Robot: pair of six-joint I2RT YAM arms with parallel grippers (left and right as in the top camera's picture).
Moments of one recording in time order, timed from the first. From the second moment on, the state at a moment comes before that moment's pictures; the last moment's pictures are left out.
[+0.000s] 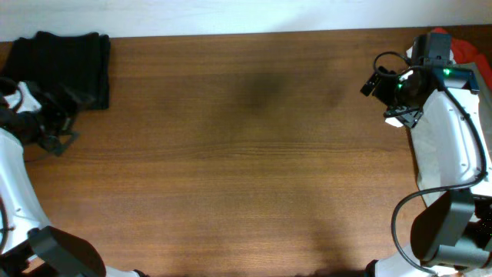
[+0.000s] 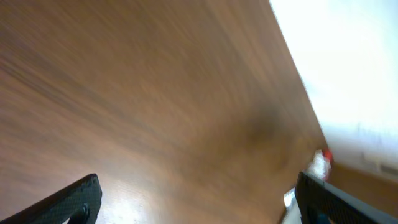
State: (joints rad) left arm 0.54 1.69 1.62 -1.13 0.62 -0.36; right arm -0.18 1.75 1.58 -1.01 -0.15 0.52
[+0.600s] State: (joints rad) left arm -0.18 1.60 1.61 -1.19 0.26 -0.27; right arm 0.20 1.20 1.59 -1.33 -0.06 0.48
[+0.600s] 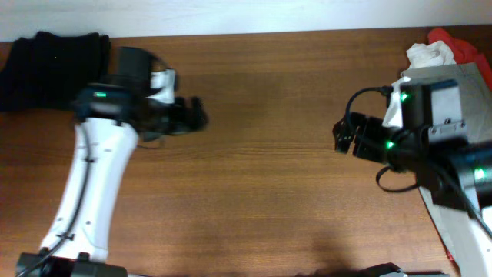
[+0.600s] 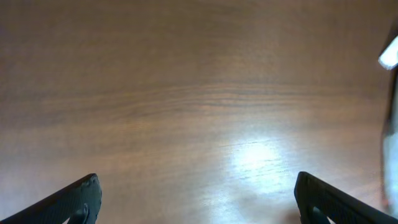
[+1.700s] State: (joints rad) left arm -0.40 1.60 1.61 -1.11 0.04 -0.27; right arm 0.26 1.06 1.46 -1.13 0.30 0.54
